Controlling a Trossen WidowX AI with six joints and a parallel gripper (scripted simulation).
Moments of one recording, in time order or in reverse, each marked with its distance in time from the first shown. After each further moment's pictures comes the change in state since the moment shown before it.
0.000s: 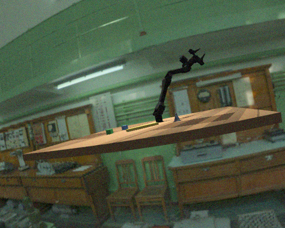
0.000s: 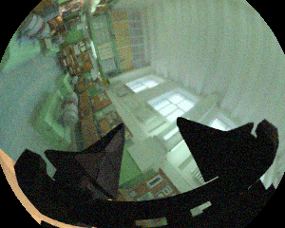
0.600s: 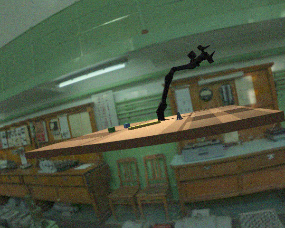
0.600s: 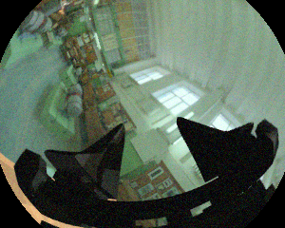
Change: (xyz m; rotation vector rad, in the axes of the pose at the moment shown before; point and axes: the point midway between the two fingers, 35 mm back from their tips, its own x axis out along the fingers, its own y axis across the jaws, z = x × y) arm 0.075 0.046 -0.085 -0.006 0.085 0.050
